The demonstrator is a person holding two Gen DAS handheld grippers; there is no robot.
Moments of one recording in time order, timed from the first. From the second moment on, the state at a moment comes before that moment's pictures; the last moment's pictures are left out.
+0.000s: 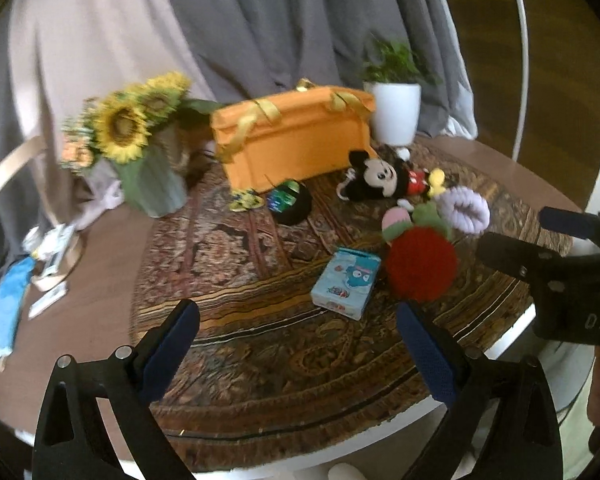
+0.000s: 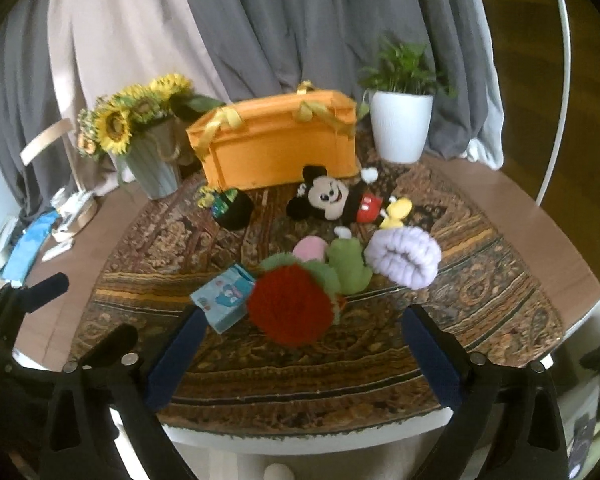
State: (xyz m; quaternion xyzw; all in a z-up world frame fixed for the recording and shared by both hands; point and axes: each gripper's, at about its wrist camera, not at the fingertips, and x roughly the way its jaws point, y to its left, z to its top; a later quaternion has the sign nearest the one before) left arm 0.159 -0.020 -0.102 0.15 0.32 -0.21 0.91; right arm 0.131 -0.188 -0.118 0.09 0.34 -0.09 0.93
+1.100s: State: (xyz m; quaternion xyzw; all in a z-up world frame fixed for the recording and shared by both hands) left arm 0.266 -0.079 -0.199 0.15 0.43 -0.35 0.82; right arm 0.223 -0.205 -0.206 0.14 0.43 -0.06 0.89
